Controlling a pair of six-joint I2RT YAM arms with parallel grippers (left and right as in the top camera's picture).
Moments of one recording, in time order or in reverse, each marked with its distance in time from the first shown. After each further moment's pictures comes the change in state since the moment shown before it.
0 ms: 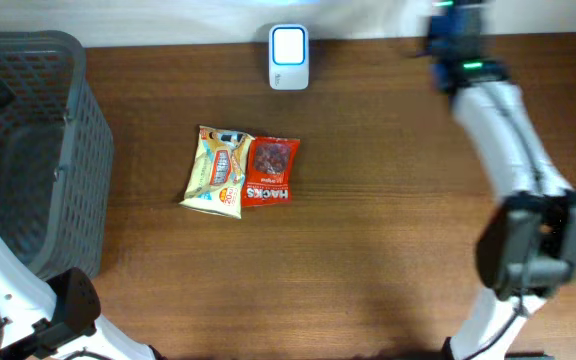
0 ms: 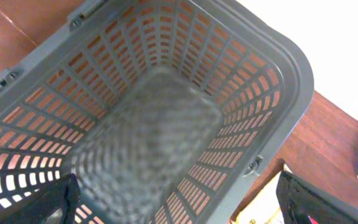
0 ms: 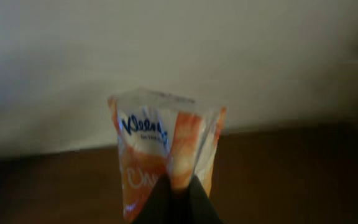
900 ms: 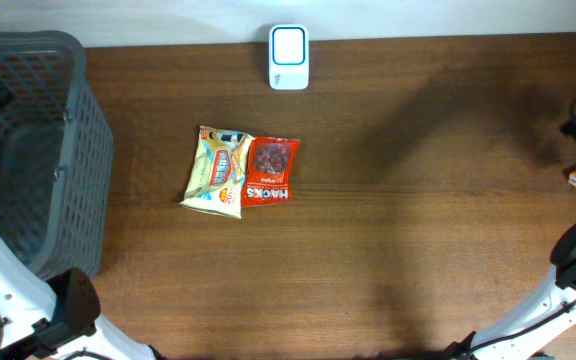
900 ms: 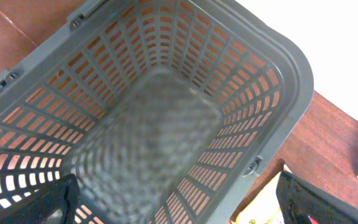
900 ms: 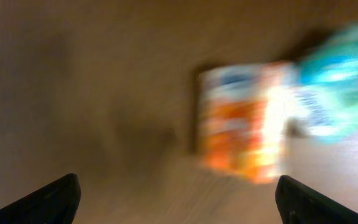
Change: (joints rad) left arm 0.000 0.000 0.000 0.000 0.000 0.000; right arm -0.641 0.142 -0.013 -0.428 -0.397 0.338
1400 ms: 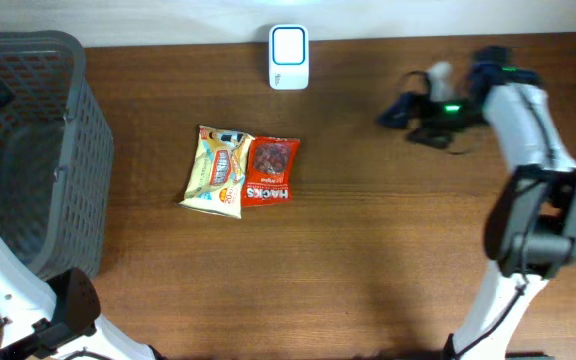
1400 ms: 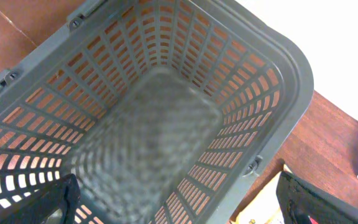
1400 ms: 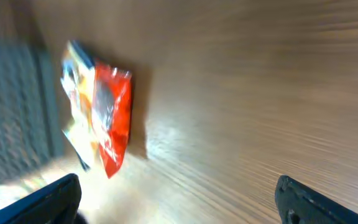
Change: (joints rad) left arm 0.000 0.000 0.000 0.000 0.000 0.000; right arm 0.571 0.002 0.000 -0.282 -0.701 -0.468
